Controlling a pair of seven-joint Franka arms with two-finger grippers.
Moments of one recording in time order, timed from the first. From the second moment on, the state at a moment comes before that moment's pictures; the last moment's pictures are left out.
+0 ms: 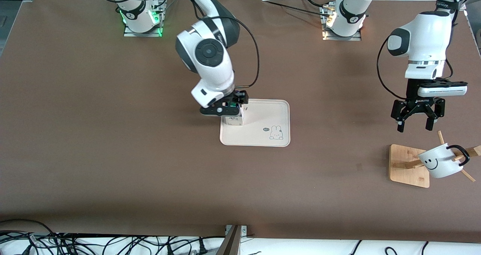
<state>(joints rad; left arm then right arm) -0.14 0.05 0.19 -2.49 -0.10 3.48 0.09 0.78 0.56 -0.13 -1.38 0.12 1.98 0.70</state>
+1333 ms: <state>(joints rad) -0.10 0.28 0.19 -2.27 -0.10 3.49 0.09 0.20 0.04 -0.04 -1.60 0.03 1.59 0.13</state>
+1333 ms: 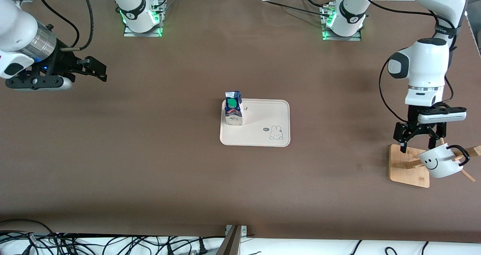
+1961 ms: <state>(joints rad) -0.08 0.30 0.19 -2.20 -0.10 3.49 0.09 0.08 0.03 0.05 -1.59 0.02 1.61 0.09</state>
